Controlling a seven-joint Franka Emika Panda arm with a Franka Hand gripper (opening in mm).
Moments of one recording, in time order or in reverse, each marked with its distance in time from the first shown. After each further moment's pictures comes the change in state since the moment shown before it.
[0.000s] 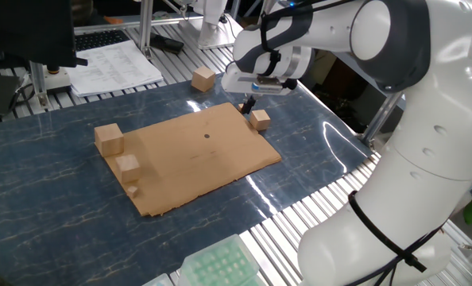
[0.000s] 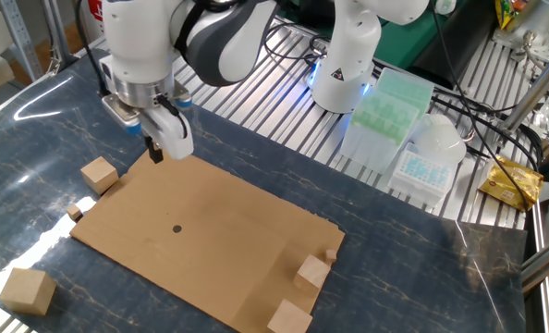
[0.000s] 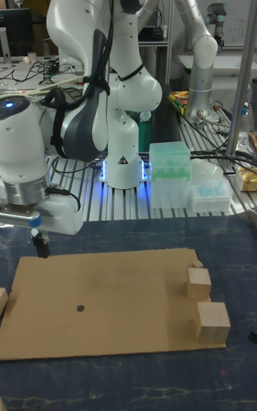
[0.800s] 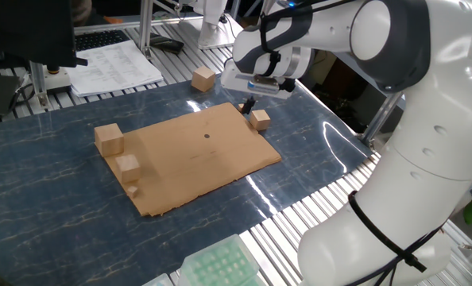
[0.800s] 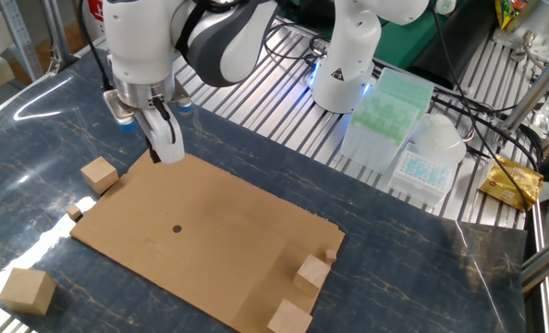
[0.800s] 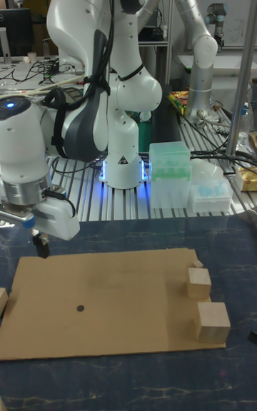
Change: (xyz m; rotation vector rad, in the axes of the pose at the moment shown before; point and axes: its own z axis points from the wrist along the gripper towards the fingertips) arm 0.000 0.000 0.000 0.011 0.005 0.201
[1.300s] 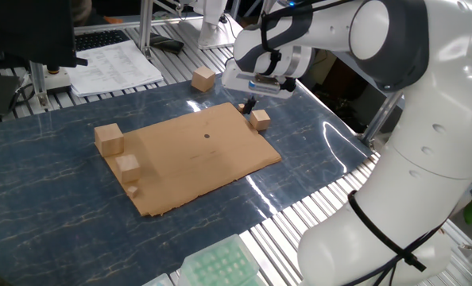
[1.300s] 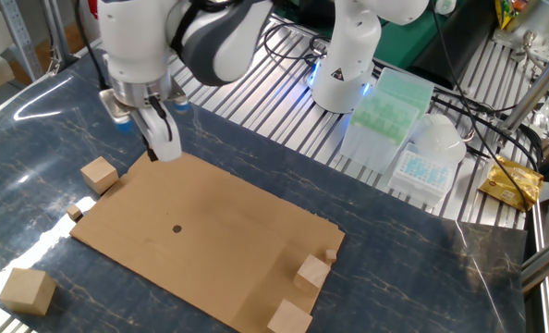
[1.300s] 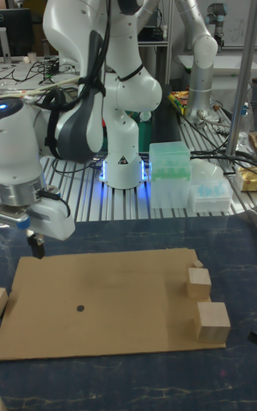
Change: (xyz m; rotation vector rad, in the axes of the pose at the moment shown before) arm -0.002 -0.004 0.001 -0.002 0.010 -0.014
